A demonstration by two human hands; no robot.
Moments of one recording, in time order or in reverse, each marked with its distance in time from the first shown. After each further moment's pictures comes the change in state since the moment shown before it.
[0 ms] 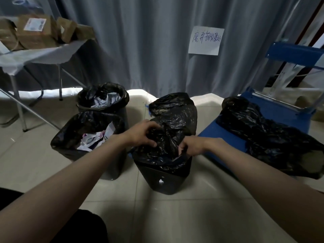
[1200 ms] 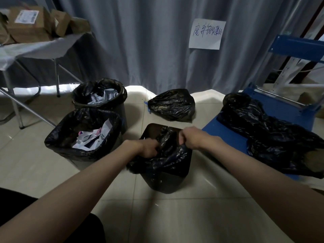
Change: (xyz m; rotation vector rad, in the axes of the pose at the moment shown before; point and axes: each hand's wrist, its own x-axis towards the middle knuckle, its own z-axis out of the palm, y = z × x) left_hand 0.013 0.025 0.045 0.322 -0.416 -0.209; right_hand 0.001 -0.007 -0.004 0.010 0.277 0.126
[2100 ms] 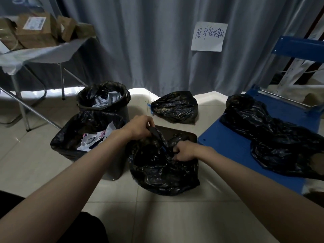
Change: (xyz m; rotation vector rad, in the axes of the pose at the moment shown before) left_hand -0.022 -0.032 -0.047 -0.256 0.538 0.012; right_hand -0.001 -0.025 0.025 0.006 -0.243 0.022
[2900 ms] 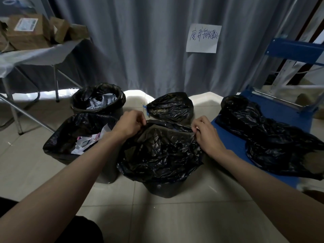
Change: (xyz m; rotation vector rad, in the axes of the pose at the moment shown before) left_hand 0.008 -0.011 -0.005 -0.071 0.223 -0.024; right_hand -0.013 0.073 -0.010 0.155 0.932 -0.232
